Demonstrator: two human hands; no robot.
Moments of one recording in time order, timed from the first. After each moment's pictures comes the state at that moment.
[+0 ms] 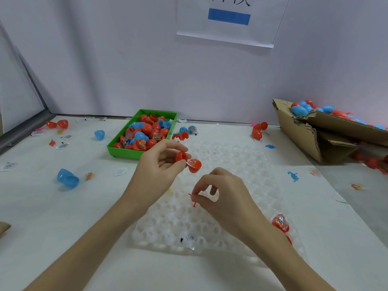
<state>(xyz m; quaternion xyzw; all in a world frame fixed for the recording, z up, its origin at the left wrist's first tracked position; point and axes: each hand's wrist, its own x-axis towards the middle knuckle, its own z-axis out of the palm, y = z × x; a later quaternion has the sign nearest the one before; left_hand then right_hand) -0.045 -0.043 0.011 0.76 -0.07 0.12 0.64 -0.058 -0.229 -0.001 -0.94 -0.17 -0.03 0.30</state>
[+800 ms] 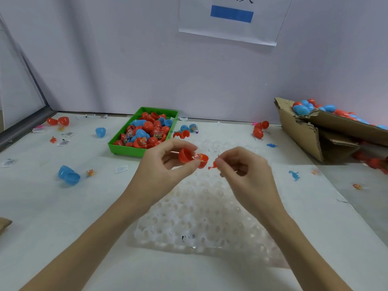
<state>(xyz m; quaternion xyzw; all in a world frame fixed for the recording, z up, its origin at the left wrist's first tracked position) -0.052 -0.047 0.019 0.74 -0.11 0.10 0.66 -0.045 -0.246 0.016 -0.83 -0.10 -0.16 0.52</state>
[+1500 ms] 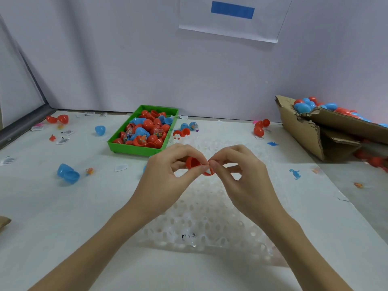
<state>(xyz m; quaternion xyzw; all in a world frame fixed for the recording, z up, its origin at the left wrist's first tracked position) -0.055 -0.057 0.009 0.78 -0.19 0.16 0.57 -0.048 -0.243 0.014 -0.86 -0.19 -0.18 0.44</state>
